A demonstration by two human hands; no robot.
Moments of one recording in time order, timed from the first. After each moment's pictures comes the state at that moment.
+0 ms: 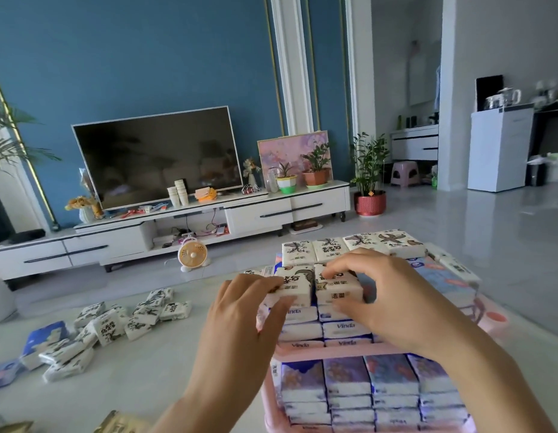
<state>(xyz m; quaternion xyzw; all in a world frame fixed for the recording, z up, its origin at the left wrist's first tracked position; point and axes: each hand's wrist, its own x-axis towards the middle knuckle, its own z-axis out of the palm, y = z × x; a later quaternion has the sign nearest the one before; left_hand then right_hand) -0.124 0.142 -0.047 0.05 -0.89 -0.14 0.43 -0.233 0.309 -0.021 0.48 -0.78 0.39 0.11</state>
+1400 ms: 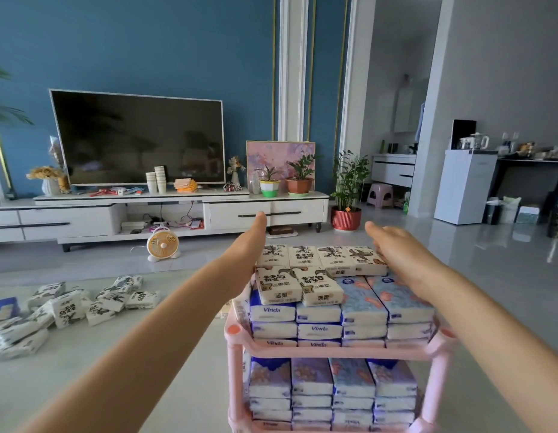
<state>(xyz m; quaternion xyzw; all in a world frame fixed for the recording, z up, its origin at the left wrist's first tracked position) -0.203 0.129 0.018 0.22 -0.73 -0.63 0.12 -0.301 0.314 0.017 0.18 -0.82 0.54 -0.01</state>
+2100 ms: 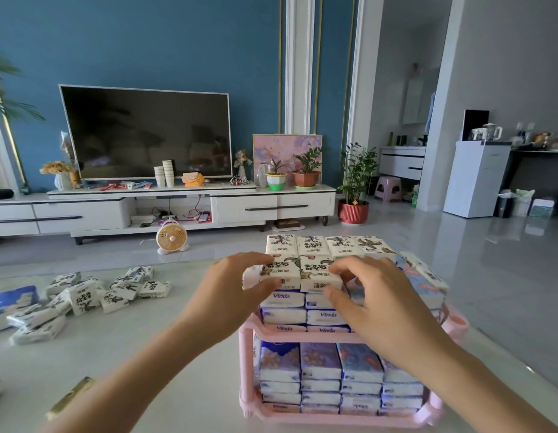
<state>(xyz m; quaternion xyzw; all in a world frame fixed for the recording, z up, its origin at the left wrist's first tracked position) -0.124 0.135 -0.018 0.12 -0.91 -0.28 0.28 -0.214 0.314 -0.028 0.43 -0.81 0.30 0.26</state>
